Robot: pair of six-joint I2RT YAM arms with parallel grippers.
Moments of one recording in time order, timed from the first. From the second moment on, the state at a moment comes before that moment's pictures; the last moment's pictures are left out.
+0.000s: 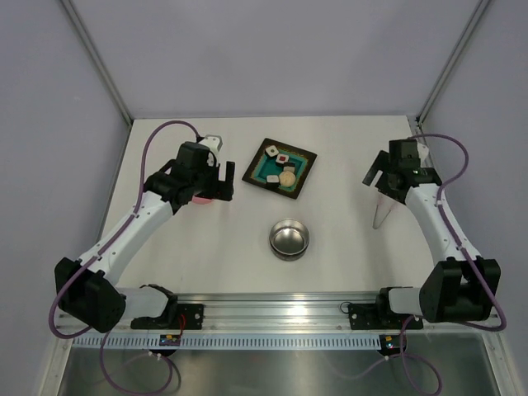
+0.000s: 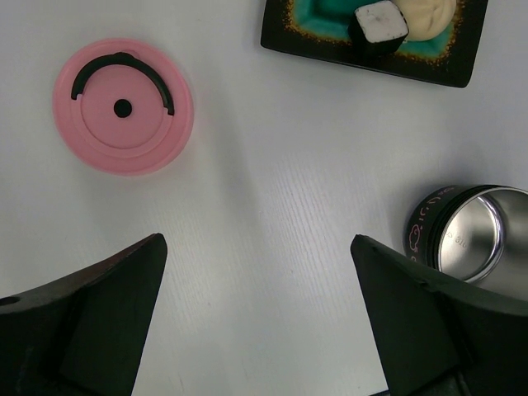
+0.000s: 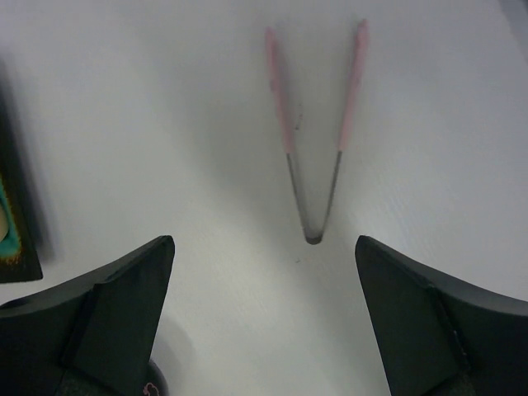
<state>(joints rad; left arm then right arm) -0.44 1.28 1.15 -0.66 -0.06 -0.21 0.07 1.34 1.12 -0.69 0.25 0.50</state>
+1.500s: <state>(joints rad) -0.44 1.29 1.17 -0.67 -0.05 -0.23 -0.12 1.72 1.04 -0.56 0.07 0.44</state>
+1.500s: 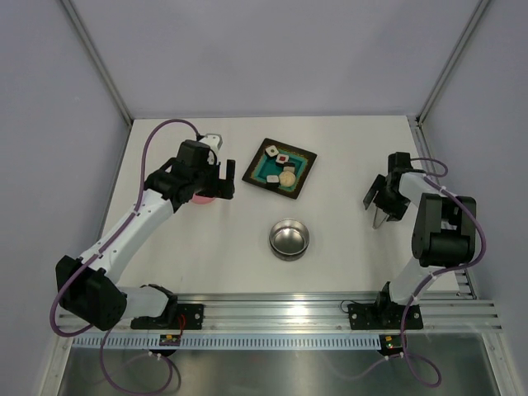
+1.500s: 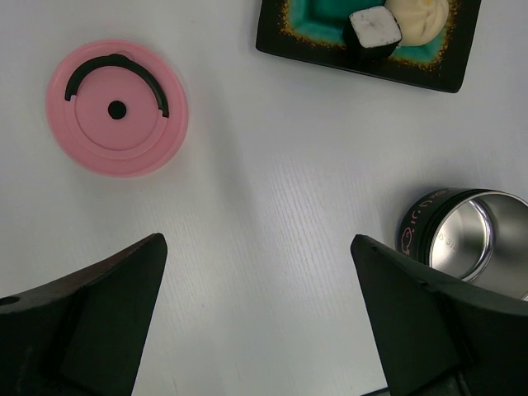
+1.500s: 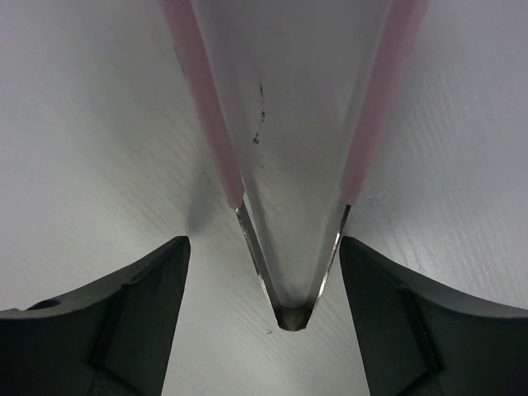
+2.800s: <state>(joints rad) -0.44 1.30 1.19 -0.69 -0.05 -0.23 0.17 1.83 1.13 -0.44 0.15 0.24</state>
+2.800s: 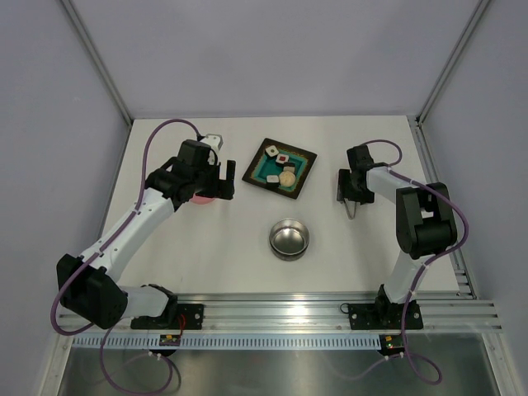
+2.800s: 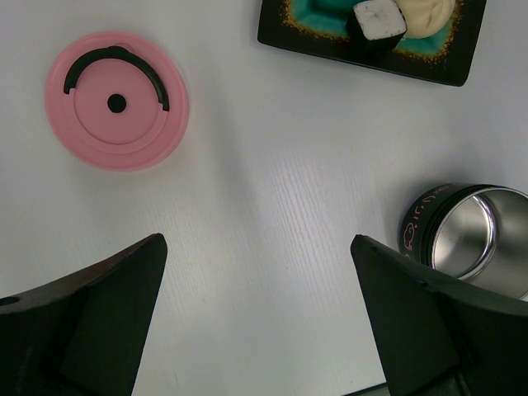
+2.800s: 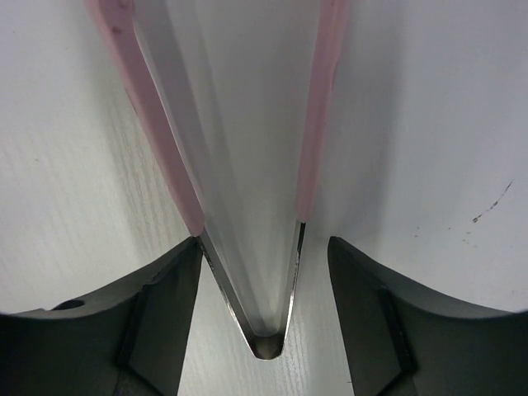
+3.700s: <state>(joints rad) -0.44 1.30 1.19 -0.69 -0.05 -0.23 0.18 1.87 1.18 -0.43 0.09 0.18</state>
